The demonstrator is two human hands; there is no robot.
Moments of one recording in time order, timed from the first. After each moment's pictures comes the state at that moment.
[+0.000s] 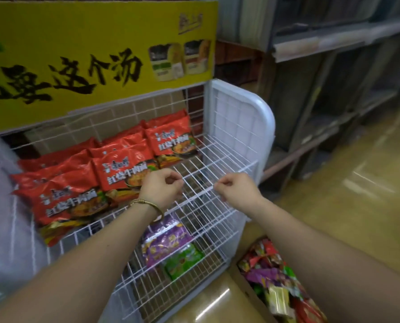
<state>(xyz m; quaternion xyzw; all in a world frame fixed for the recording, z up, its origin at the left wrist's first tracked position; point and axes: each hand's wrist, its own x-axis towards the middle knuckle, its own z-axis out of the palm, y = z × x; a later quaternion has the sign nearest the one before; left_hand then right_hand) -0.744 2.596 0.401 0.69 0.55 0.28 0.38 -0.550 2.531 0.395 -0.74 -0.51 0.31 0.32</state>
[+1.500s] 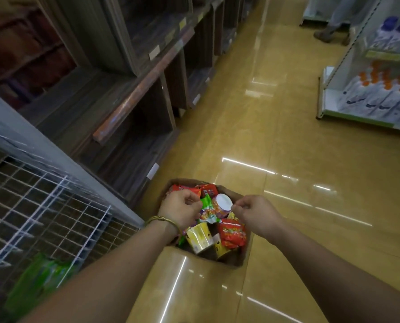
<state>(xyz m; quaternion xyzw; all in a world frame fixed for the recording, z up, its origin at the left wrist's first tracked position) -0.362 2.414 0.130 0.75 0.41 -0.04 0.52 -0.252 2.253 0.123 -0.88 -0.17 0.33 0.30</state>
